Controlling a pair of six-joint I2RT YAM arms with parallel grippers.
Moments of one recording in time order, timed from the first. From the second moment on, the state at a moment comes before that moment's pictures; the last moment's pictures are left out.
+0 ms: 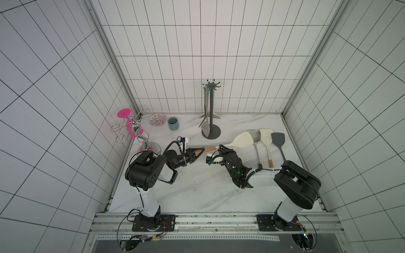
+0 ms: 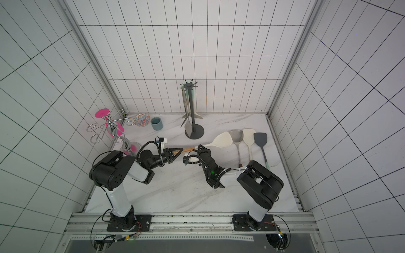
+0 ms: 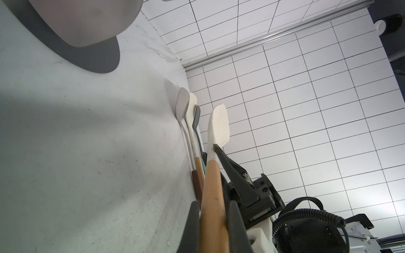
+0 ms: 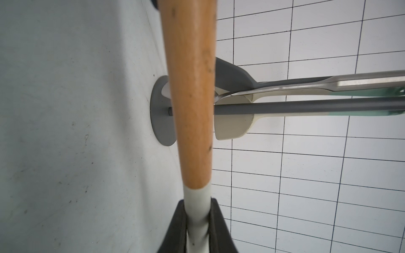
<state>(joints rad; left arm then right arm) -0.33 1.85 0.44 1.45 0.76 -1.28 0.85 1.69 0.63 0.81 0.55 -1.33</state>
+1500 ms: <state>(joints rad) -0.35 1.65 0.35 1.37 0.70 -1.06 0.92 1.23 0.94 -0.50 0.21 0.40</state>
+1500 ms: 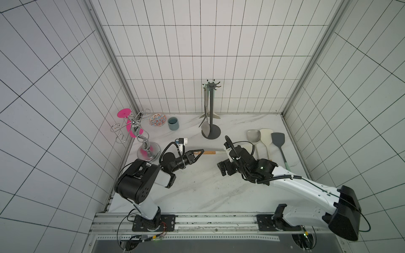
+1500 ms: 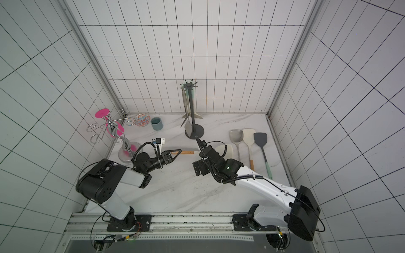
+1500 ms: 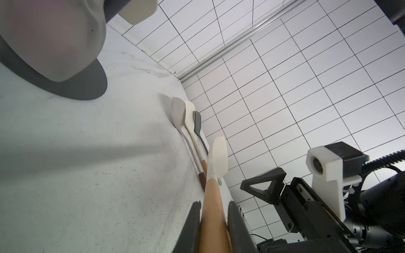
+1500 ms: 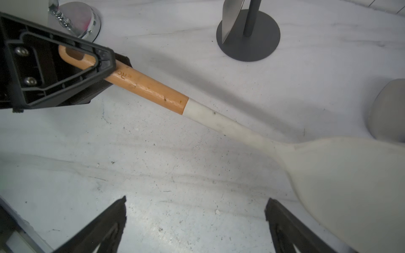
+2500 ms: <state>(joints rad) -0.52 1.21 0.29 0.87 0.41 -0.68 0.72 1.19 0.81 -0.03 -0.13 1.33</state>
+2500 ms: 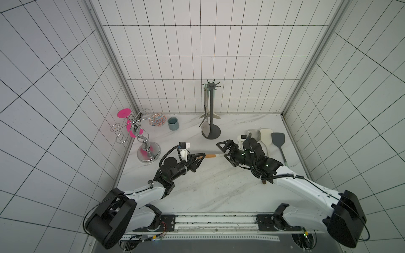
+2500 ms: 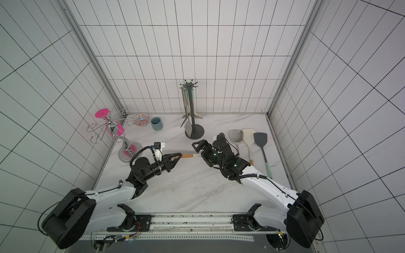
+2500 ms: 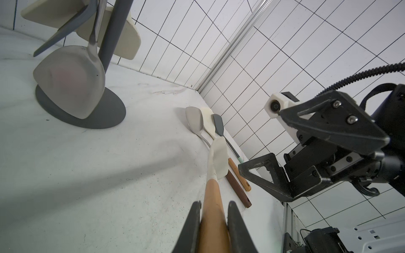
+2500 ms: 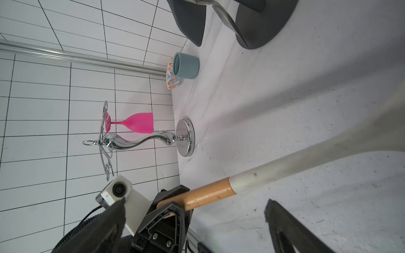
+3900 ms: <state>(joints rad) -0.54 1.15 0.28 0.78 0.37 -0.64 0.75 1.43 0.81 0.10 0.04 1.69</state>
